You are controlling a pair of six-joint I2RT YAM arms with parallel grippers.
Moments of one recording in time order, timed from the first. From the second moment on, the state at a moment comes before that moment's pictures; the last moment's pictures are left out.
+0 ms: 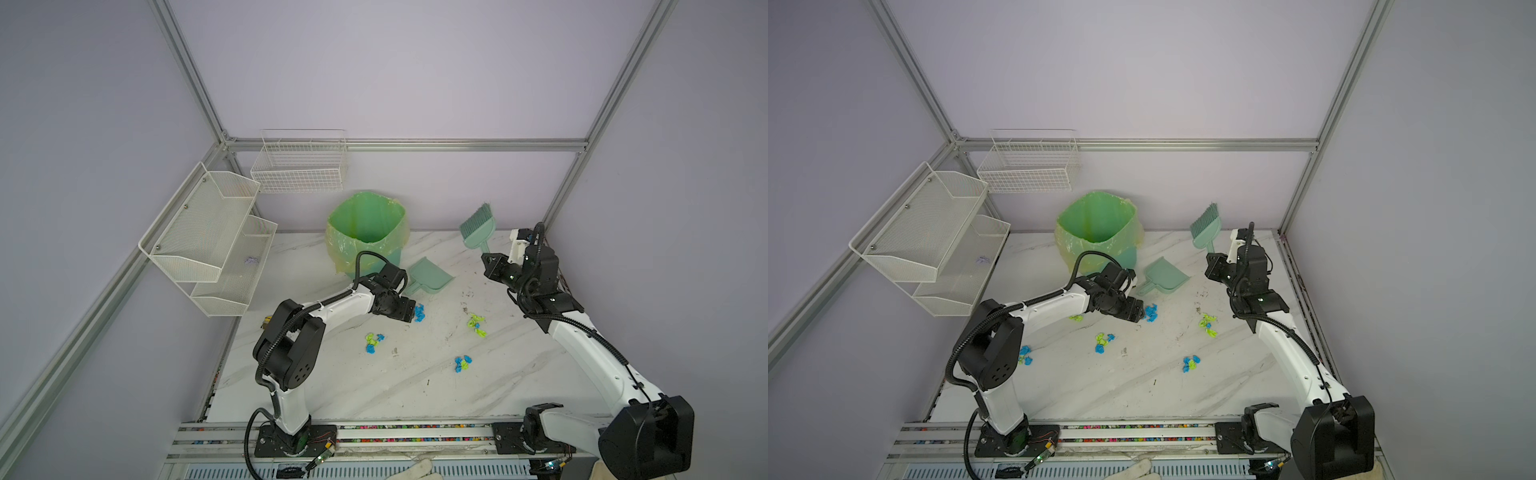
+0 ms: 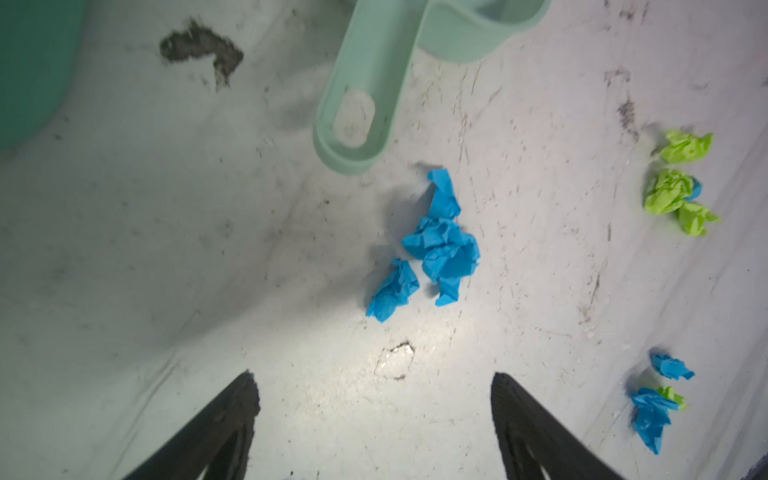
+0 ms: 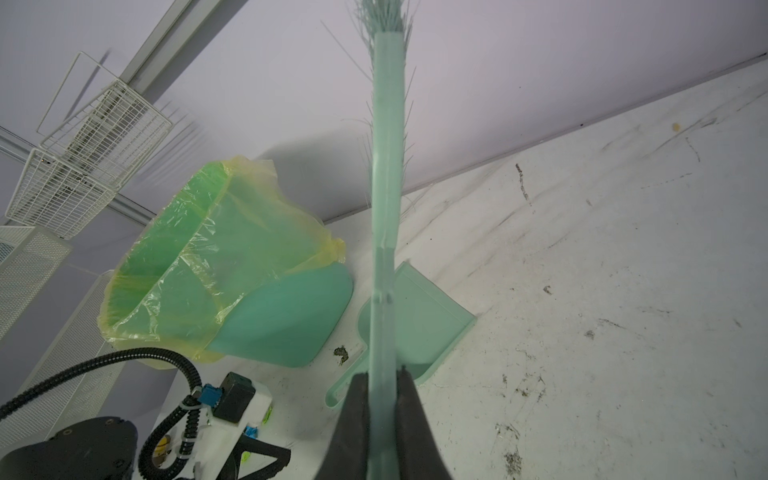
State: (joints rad) left arm -0.61 1.83 1.32 -0.54 0.10 -0.29; right arm 0.19 1.19 0.96 -0.11 -0.19 0.54
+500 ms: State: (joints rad) left arm -0.61 2.00 1.52 -0.53 0.06 -0.21; right arm 0.19 1.19 0.93 -0.11 -0.22 0.54
